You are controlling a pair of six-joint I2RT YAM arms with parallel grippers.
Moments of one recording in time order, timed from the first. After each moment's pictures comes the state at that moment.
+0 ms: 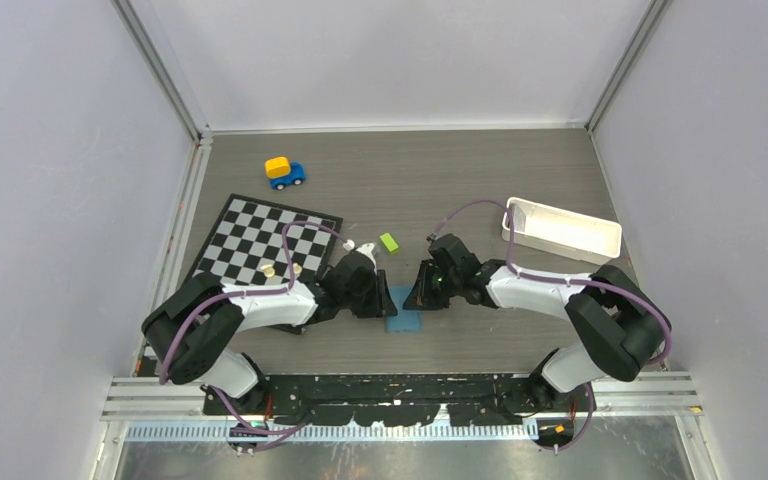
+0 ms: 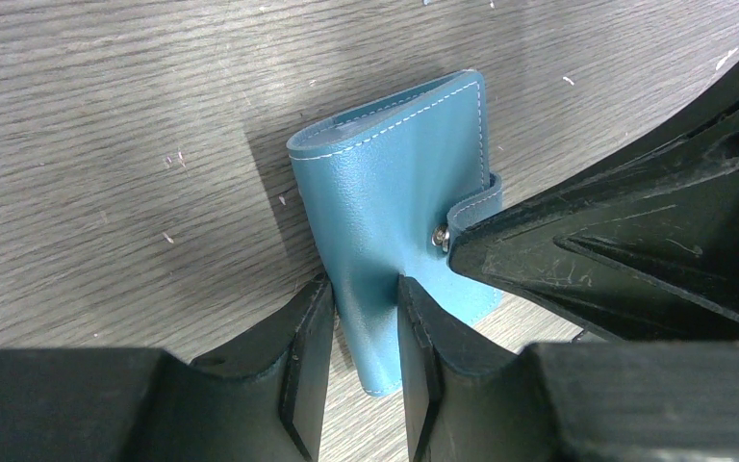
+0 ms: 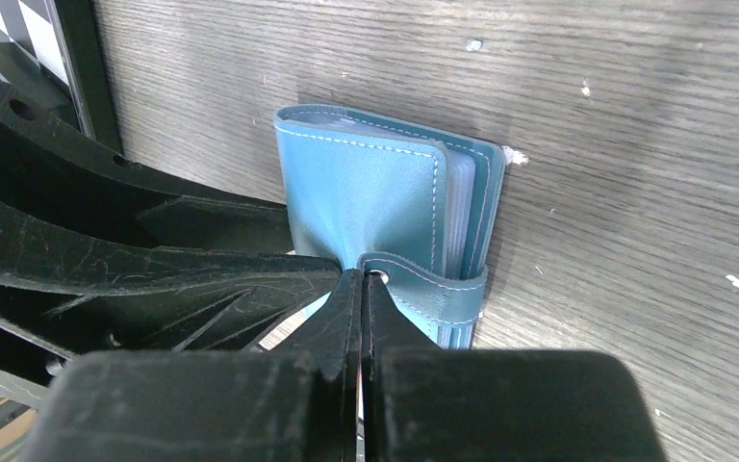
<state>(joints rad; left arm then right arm) -0.86 1.50 0.61 0.07 0.09 -0.83 0.74 1.49 0.66 -0.07 -0.26 0.88</state>
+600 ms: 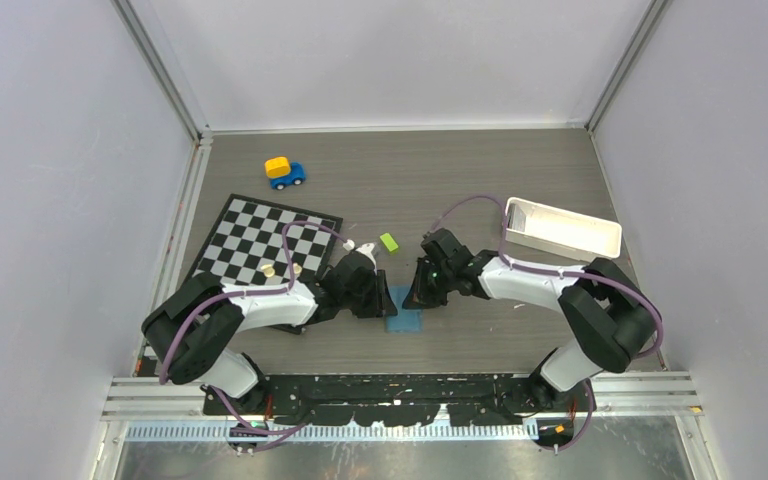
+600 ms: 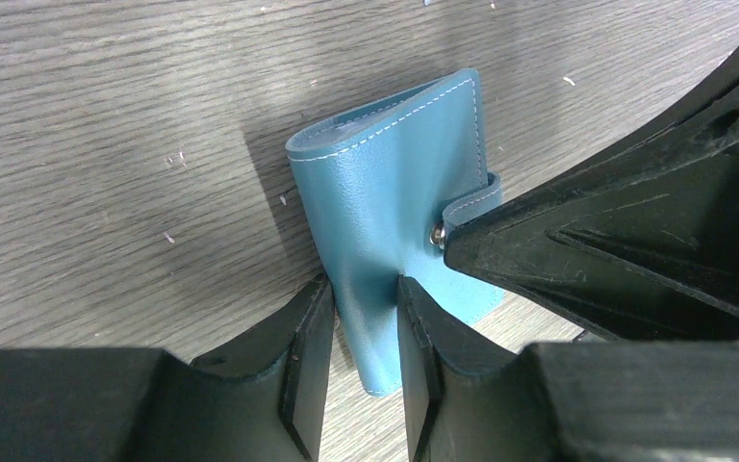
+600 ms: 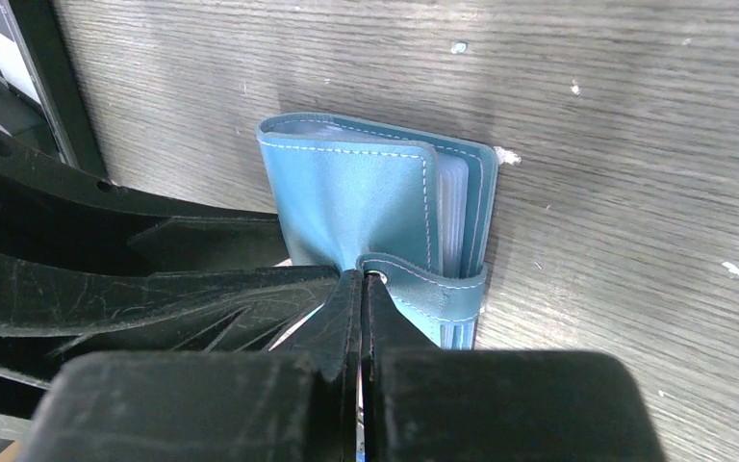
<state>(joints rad) -0.86 1.50 0.61 0.07 0.09 -0.83 0.74 1.54 0.75 -0.19 -0.23 0.90</state>
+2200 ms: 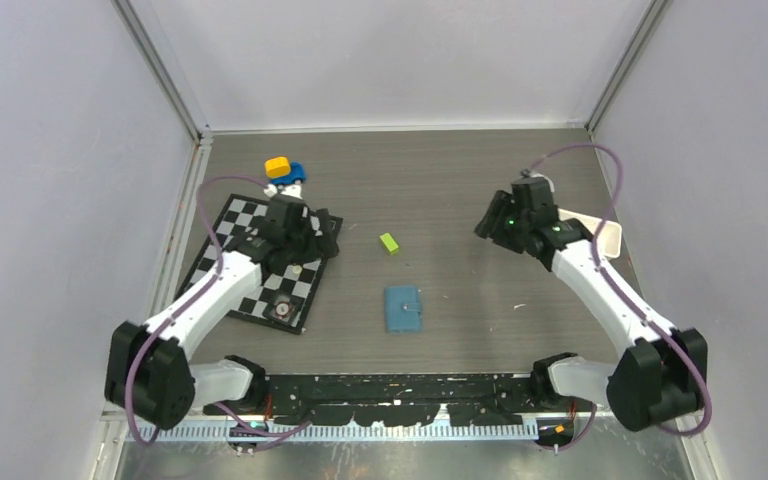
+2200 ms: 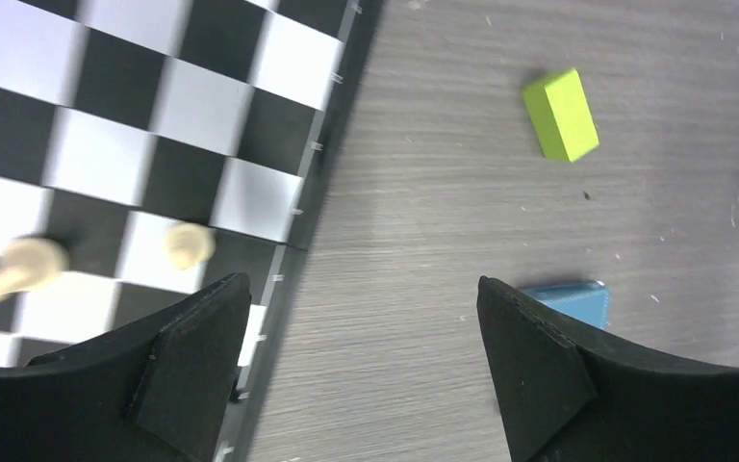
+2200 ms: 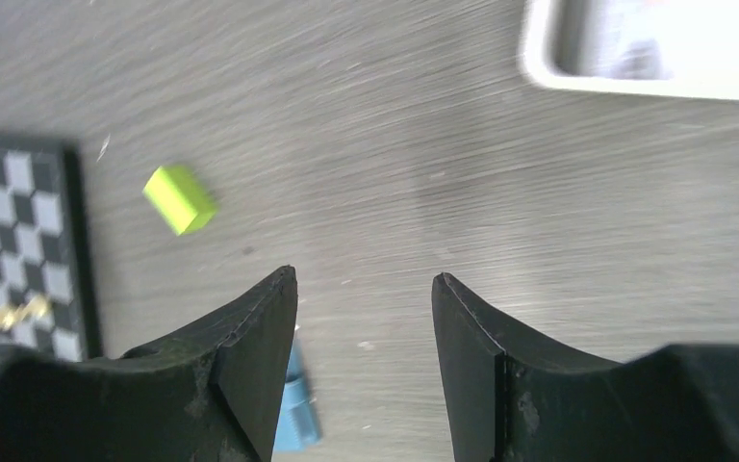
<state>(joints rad) -0.45 1.26 0.86 -0.44 -0.05 -0.55 0.32 1.25 0.95 -0.51 0.00 0.64</state>
